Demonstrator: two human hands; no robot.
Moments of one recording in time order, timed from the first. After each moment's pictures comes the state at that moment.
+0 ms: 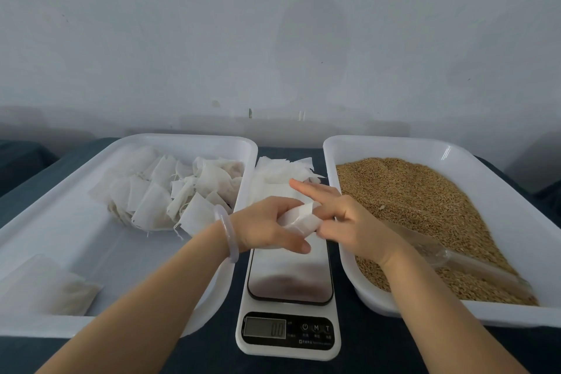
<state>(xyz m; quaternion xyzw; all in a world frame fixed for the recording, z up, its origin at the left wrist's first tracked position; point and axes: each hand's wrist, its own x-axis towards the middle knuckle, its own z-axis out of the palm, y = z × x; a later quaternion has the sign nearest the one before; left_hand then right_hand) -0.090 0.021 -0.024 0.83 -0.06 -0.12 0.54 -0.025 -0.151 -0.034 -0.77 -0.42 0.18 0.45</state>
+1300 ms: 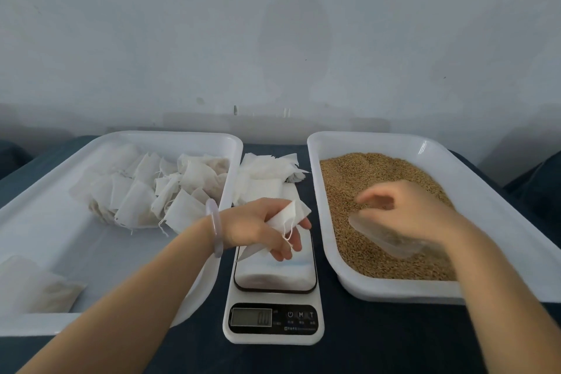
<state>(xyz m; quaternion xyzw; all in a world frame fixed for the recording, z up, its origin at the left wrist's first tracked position) -0.094 0.019 -0.023 0.80 -0.11 -0.20 0.55 -0.015 -0.230 -0.002 -0.93 -0.27 0.09 0.21</state>
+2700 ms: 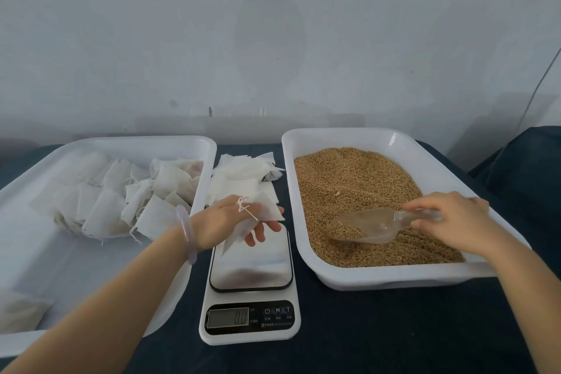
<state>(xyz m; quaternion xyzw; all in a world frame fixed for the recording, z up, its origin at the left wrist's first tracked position) -0.090 0.018 -0.033 0.78 -0.11 -0.12 0.60 0.004 -0.341 -0.035 -0.98 -0.13 -0.02 0.13</state>
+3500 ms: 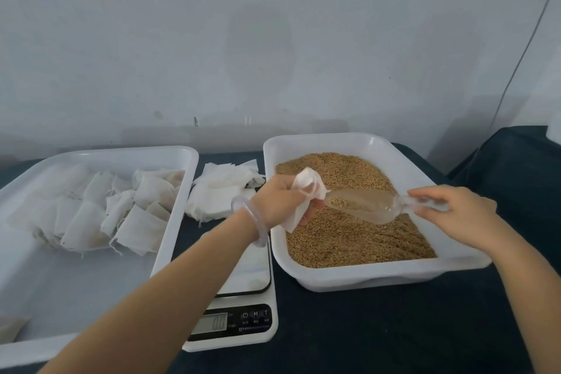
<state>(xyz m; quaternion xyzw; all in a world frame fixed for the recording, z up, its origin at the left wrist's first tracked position) -0.047 -0.081 -0.014 0.76 -0.02 -0.07 0.65 -0.014 -0.370 -0.009 -0.97 -0.08 -0.05 0.23</state>
